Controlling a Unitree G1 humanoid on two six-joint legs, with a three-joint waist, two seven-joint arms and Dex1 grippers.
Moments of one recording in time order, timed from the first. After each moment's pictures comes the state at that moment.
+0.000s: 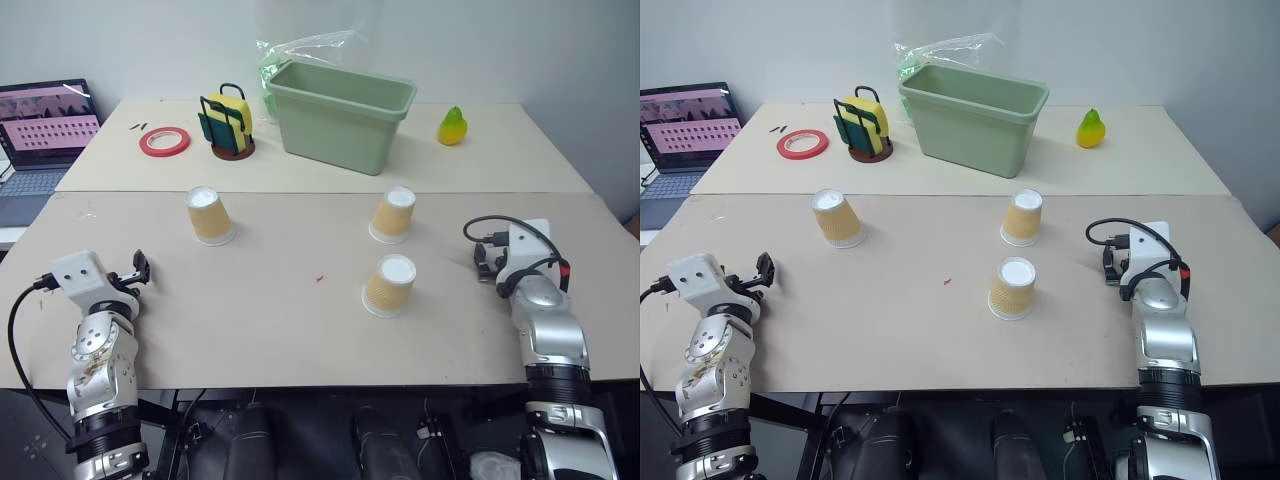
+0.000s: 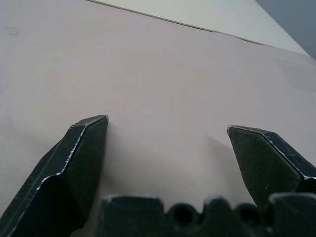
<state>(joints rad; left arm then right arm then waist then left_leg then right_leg) -0.21 0.35 0.50 0.07 -0.32 0.25 -0.04 -0.42 -0.46 -0.24 0.19 0.02 0.47 0.08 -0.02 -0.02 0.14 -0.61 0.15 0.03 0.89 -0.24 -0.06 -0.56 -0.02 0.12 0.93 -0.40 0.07</state>
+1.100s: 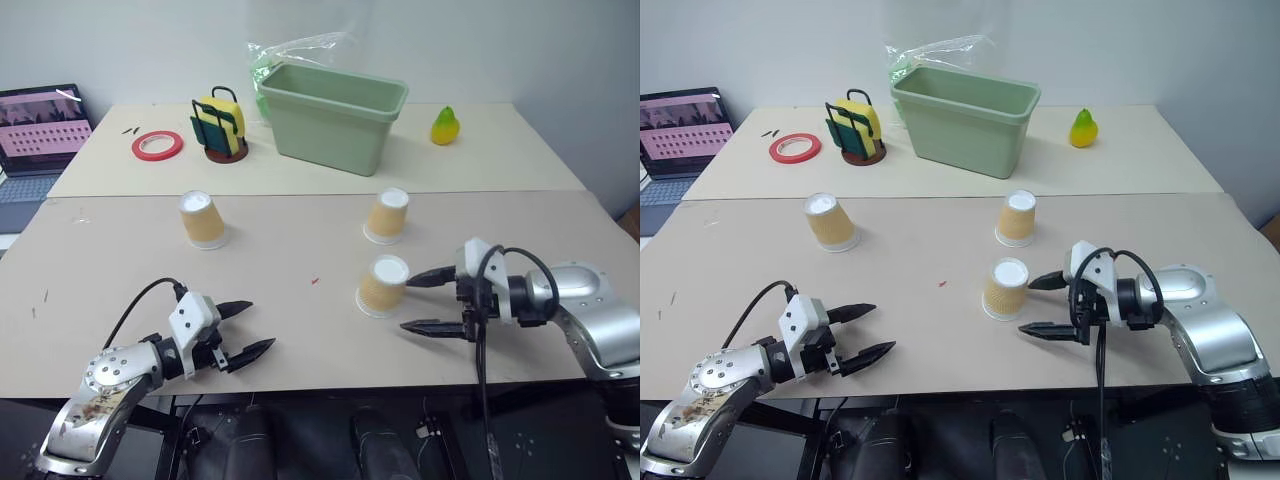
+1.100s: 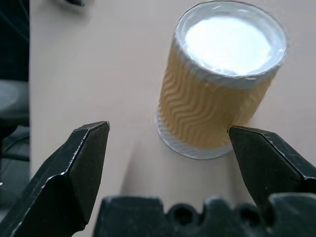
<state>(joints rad) 0.14 0.68 0.08 -0.41 -0.43 0.31 -0.84 -0.36 -0.86 0.05 -0.21 0.40 0.49 1.19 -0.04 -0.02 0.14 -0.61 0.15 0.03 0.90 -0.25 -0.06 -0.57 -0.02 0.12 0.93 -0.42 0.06</state>
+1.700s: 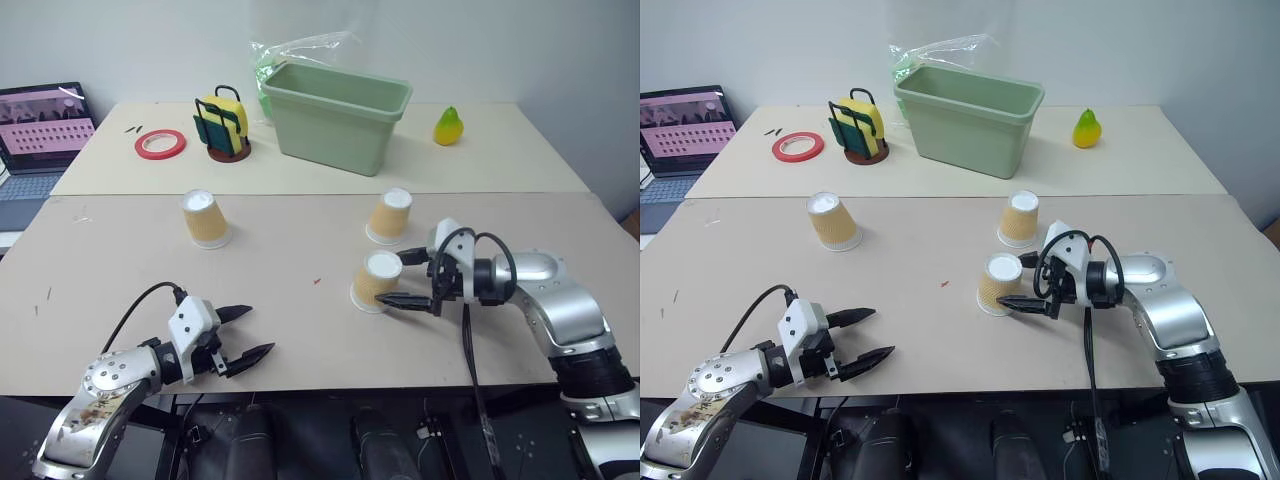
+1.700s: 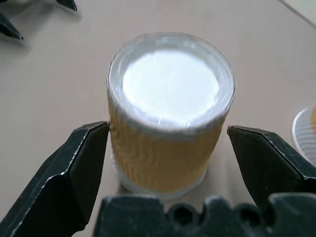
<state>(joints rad) 0.16 0.69 0.09 -0.42 -0.43 0.31 -0.85 -0.51 -0.73 0.11 -0.10 0.34 0.48 1.10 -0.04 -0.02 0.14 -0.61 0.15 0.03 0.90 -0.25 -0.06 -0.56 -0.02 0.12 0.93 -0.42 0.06</state>
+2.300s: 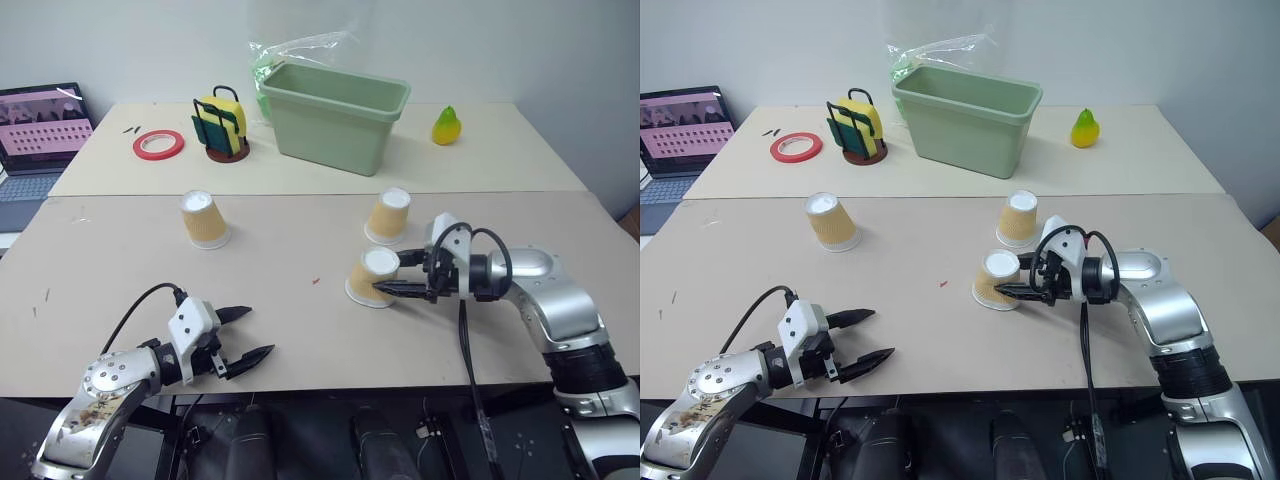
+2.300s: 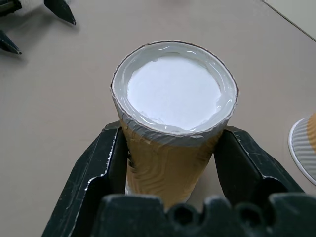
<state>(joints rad) 0.16 0.69 0.09 -0.42 -0.43 0.31 -0.85 -0.52 -0.70 0.11 -0.10 0.34 0.50 1.09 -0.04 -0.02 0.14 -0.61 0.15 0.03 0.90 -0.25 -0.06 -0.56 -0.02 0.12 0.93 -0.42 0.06</state>
